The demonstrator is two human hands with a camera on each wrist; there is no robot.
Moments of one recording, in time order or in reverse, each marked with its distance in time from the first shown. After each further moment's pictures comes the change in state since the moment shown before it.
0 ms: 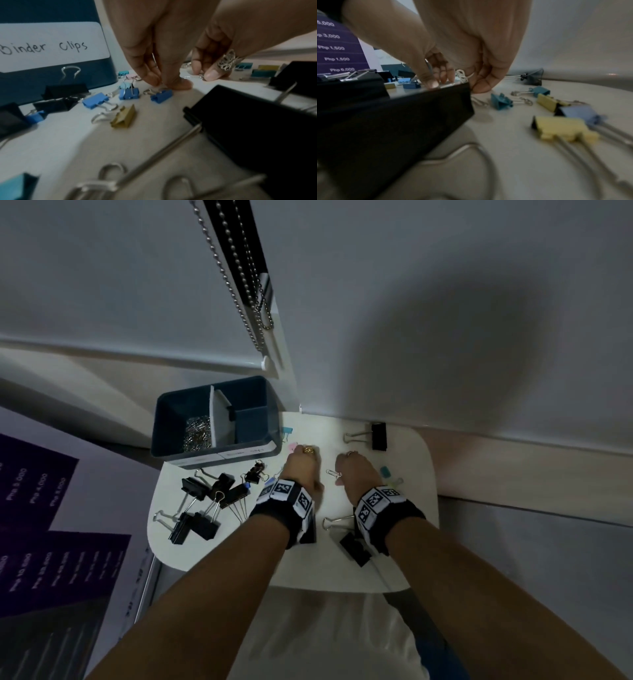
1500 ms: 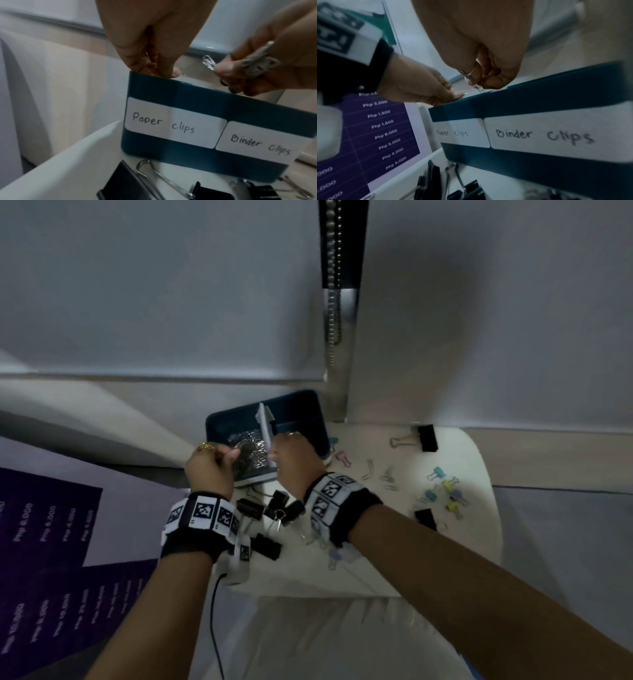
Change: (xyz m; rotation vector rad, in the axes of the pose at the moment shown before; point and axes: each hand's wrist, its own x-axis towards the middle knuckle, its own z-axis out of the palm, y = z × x) left_hand -0.018 -0.198 -0.097 -0.397 0.653 -0.199; right_hand 0.032 -0.201 -0.038 0.286 0.248 -0.181
